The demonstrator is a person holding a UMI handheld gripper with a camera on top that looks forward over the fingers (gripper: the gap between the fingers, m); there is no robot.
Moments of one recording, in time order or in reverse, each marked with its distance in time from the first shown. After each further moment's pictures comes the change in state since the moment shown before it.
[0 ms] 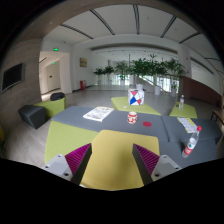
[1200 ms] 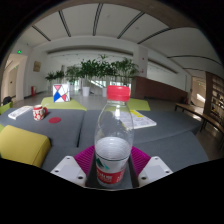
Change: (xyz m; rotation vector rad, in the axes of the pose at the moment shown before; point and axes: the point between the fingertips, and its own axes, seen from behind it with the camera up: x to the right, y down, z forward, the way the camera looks) arm 0.529 0.118 0.176 0.083 0.510 0.078
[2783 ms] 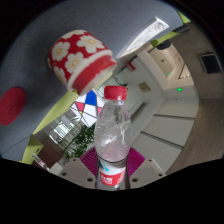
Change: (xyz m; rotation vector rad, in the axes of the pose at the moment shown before) arm -0.449 -0.277 0.257 0.743 0.452 -2.210
